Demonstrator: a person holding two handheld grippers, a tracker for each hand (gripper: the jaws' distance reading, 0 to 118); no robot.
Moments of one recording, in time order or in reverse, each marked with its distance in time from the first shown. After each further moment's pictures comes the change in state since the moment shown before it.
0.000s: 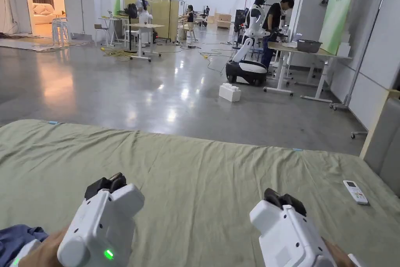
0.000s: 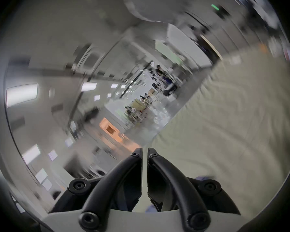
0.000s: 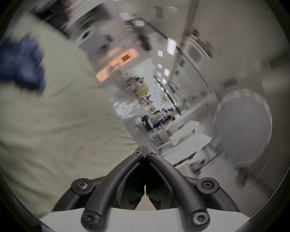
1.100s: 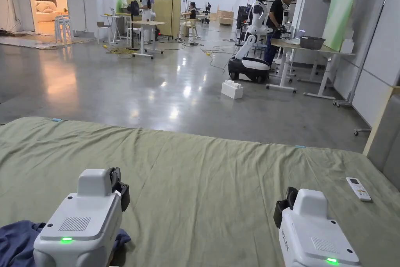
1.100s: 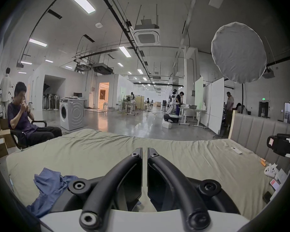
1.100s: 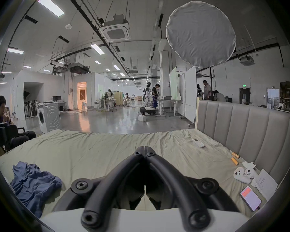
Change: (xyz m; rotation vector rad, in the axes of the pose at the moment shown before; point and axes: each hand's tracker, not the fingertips) left arm -0.055 -0.044 0.002 0.005 -0.054 1.069; right arm 0.026 -0.029 0.015 -0.161 -0.158 -1.264
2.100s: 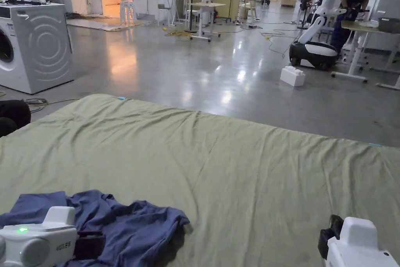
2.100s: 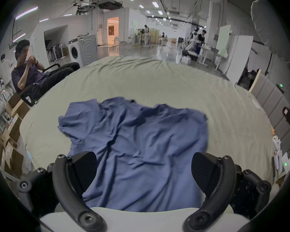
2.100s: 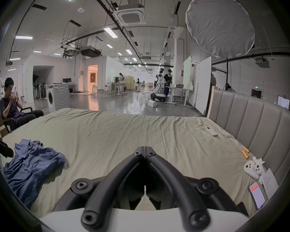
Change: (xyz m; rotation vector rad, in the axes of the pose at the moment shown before) left arm -0.200 -0.089 0.007 -0.748 0.127 0.034; right arm -0.043 -0.052 -0.019 -0.144 0.111 0.085
